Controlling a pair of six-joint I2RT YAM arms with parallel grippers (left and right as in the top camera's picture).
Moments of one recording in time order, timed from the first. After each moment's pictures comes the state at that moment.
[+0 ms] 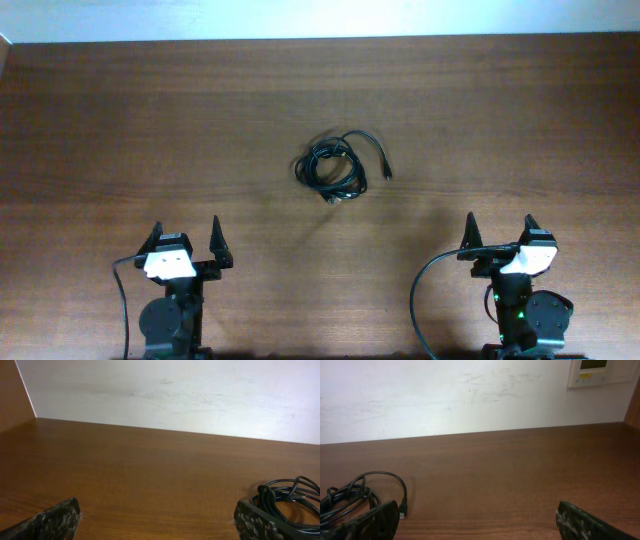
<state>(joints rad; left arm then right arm) 0.06 0.01 0.01 -0.08 -0.03 -0.06 -0.09 0.01 0.01 -0.07 -0.07 0.08</state>
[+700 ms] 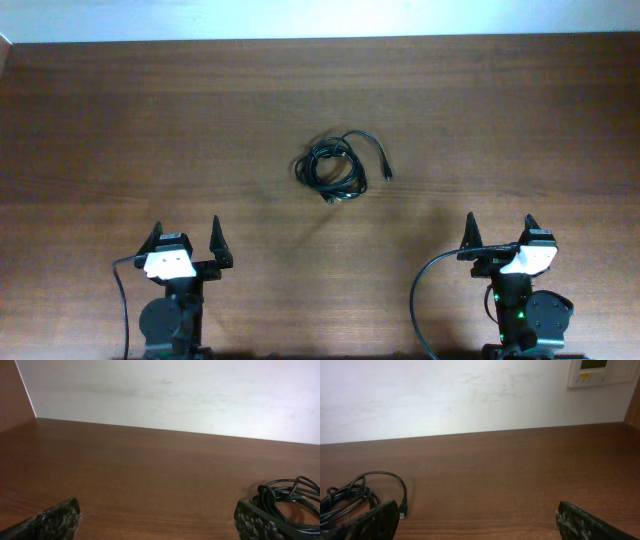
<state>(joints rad) 0.06 0.01 0.01 -0.08 -0.03 -0.06 -0.09 0.01 0.01 -0.07 -0.07 0.08</state>
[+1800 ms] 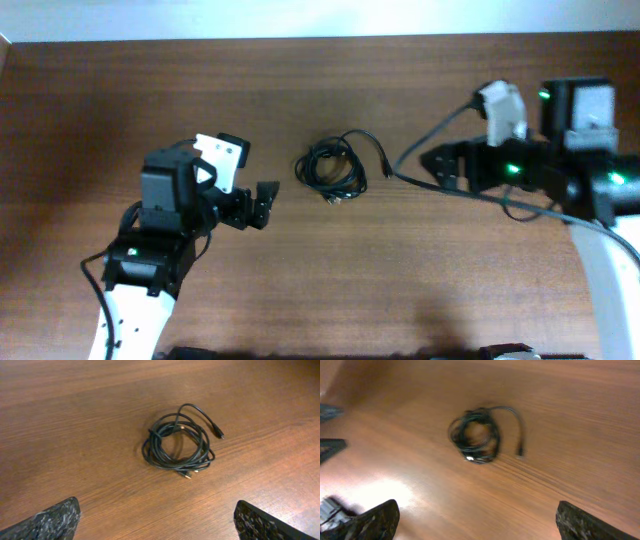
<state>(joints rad) -0.14 1.04 0.95 -0.62 0.31 0.07 0.09 1.34 1.53 -1.14 -0.49 -0.09</state>
